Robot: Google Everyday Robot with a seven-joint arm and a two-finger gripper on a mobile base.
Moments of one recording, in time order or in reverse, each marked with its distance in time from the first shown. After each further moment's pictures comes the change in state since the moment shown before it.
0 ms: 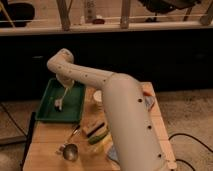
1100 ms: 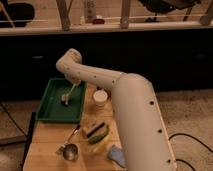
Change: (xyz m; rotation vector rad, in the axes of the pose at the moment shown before) arm 0.030 0.004 0.002 0.059 0.054 0.082
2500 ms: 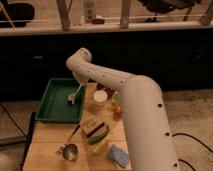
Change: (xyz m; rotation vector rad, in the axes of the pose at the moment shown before) arm 0.041 0.039 0.000 -0.004 0.007 0.015
